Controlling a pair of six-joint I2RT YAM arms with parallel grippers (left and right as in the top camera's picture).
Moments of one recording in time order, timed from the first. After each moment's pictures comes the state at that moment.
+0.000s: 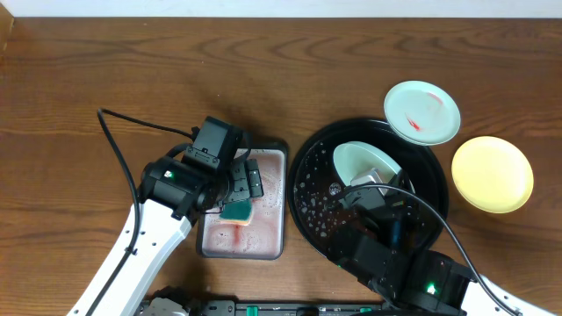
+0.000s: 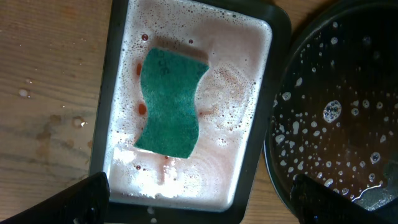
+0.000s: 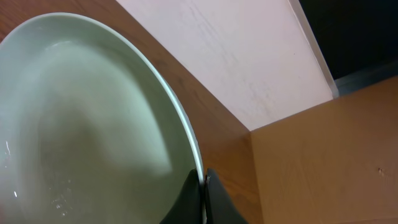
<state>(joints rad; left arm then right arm) -0.44 1.22 1.12 -1.12 -0.01 -0.61 1.14 0.96 0.81 -0.82 1.25 0.04</state>
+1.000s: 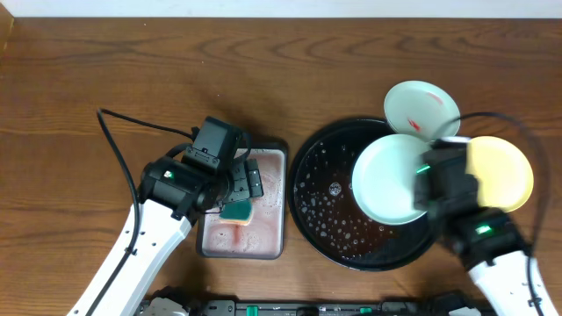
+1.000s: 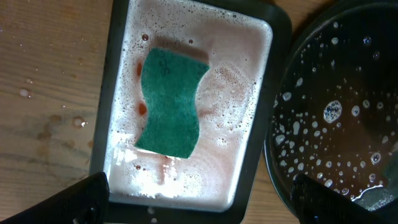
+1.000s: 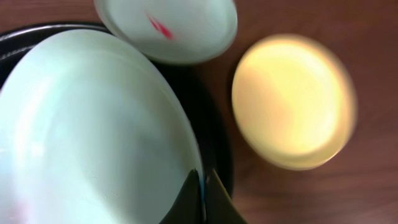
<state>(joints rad) -0.44 1.22 1.12 -1.12 -0.01 -0.61 0.25 0.96 0.81 -0.84 0.35 0.29</state>
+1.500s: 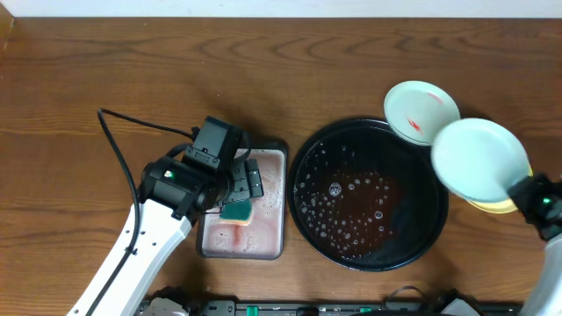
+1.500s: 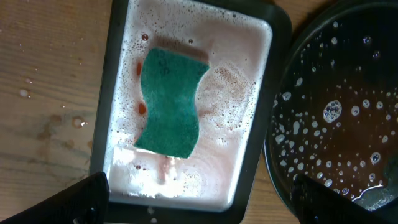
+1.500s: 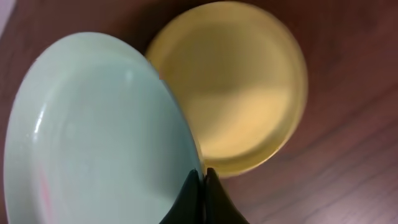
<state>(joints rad) -0.44 1.22 1.12 -1.12 -0.01 -0.61 -0.78 1.20 0.84 -0.69 -0.34 0.27</state>
